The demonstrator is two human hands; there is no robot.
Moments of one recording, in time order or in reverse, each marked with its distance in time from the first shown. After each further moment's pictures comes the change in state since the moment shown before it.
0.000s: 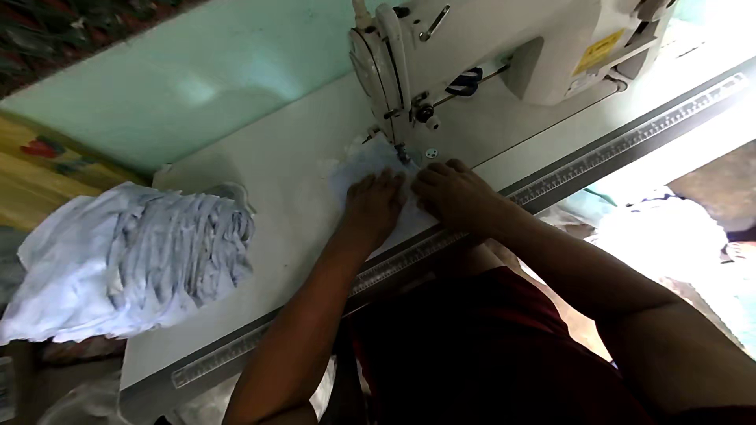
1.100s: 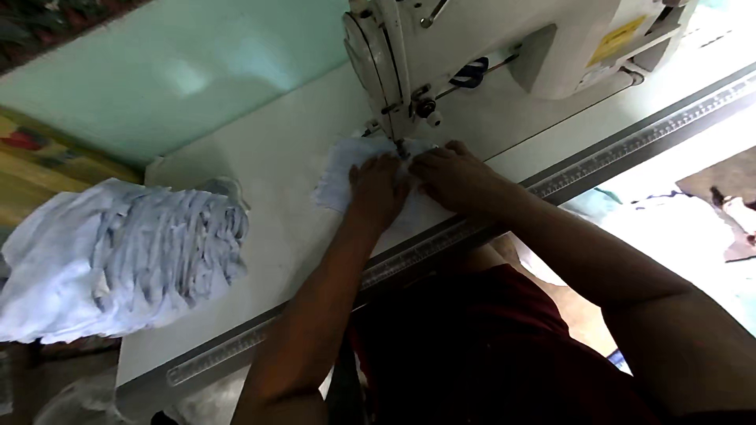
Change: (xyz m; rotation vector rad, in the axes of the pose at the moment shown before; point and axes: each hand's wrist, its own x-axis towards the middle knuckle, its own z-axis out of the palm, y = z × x) left_hand 0.031 -0.002 0.014 -0.112 0.134 -0.069; right_hand 0.016 0.025 -0.001 0.023 -0.040 -0.003
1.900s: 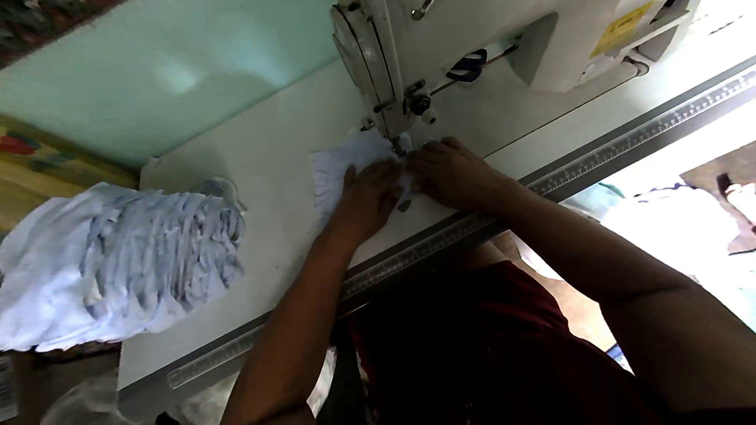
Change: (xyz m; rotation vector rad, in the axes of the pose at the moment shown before) left_hand -0.013 -0.018 -0.007 0.000 -0.065 0.217; right_hand 0.004 0.012 0.005 0.035 0.070 -0.068
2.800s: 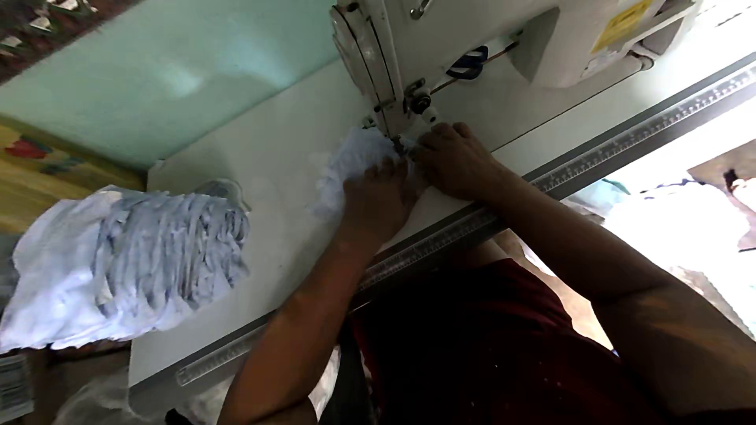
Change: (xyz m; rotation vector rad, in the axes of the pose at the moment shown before) left_hand 0.013 0.046 -0.018 0.192 -0.211 -0.278; right_hand 0.005 0.009 0.002 -0.083 0.080 0.098
